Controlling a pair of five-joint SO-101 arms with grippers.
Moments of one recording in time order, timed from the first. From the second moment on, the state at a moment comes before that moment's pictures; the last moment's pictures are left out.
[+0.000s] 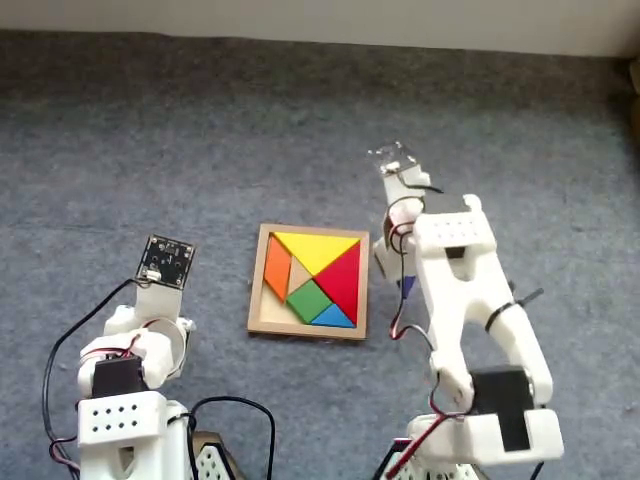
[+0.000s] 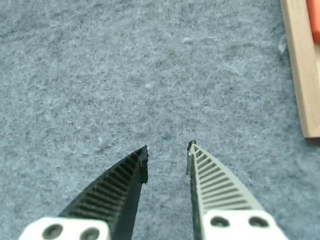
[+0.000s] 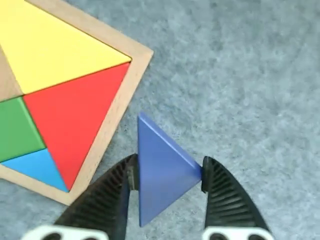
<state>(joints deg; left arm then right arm) -15.6 -77.7 86.4 59.4 -16.1 -12.1 -5.6 26.1 63.7 21.2</state>
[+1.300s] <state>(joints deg) -15.6 -77.7 86.4 59.4 -16.1 -43.5 -14.9 42.6 35.8 -61.8</state>
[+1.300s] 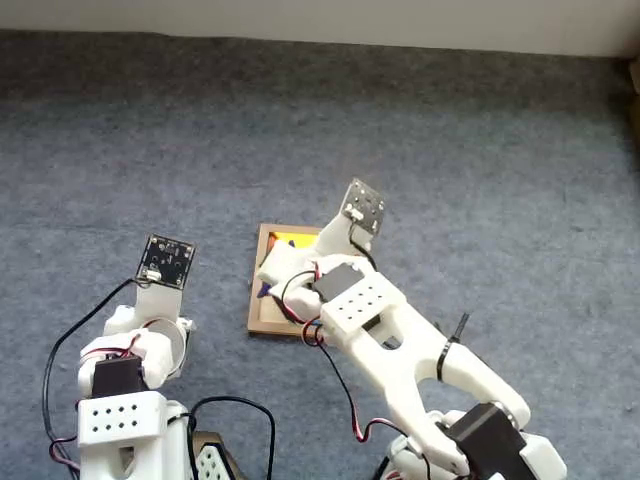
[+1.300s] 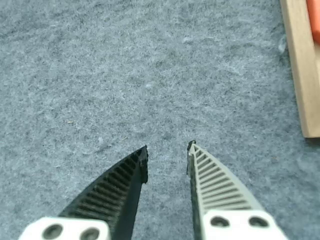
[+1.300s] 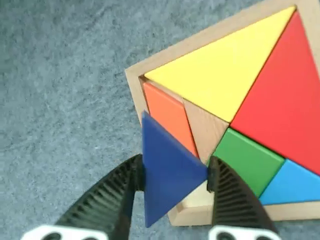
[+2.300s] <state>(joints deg) -15.6 -77.7 86.4 59.4 -16.1 -38.6 -14.6 39.5 36.9 -20.0</state>
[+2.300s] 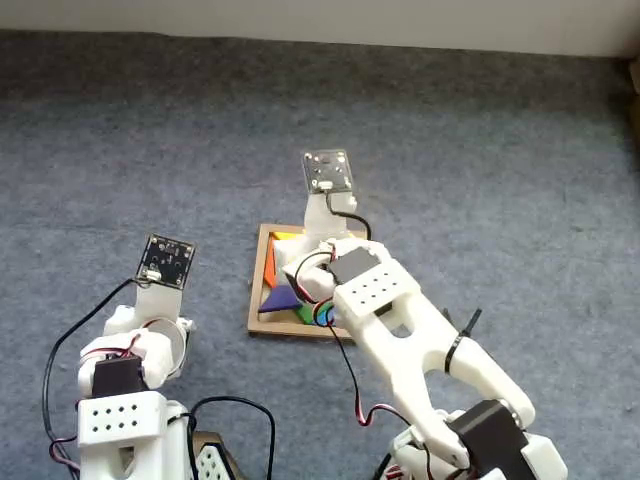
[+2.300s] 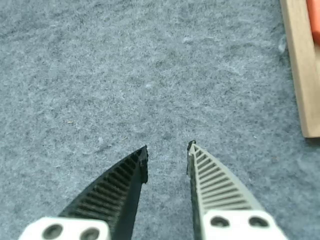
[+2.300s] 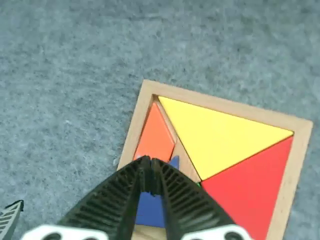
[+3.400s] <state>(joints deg) -15.6 -77.7 86.4 59.4 -16.1 -36.2 -6.1 35.2 50.9 -13.5</state>
